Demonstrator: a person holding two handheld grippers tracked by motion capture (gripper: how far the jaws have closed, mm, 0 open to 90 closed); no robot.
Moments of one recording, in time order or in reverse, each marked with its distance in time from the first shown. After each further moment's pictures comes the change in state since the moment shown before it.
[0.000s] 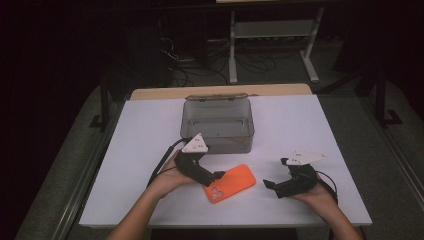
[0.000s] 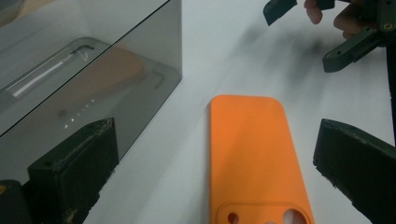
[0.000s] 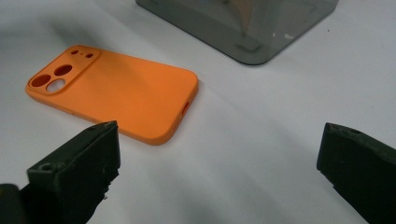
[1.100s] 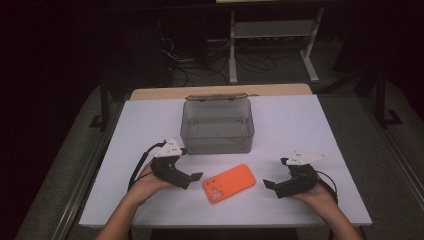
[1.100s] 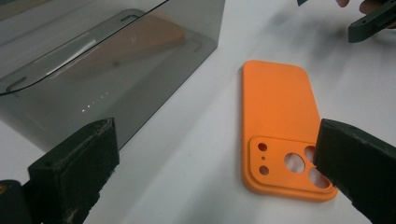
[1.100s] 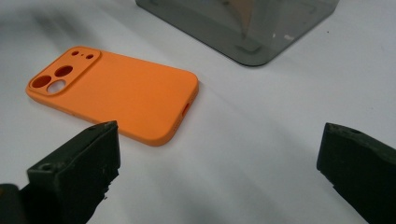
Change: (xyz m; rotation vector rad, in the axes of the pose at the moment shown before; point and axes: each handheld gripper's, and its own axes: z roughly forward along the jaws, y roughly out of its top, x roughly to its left) left arm 0.018 -0.039 -0.046 -0.009 0.073 -0.070; right arm 0.000 0.001 0.000 -0.003 -0.002 -0.004
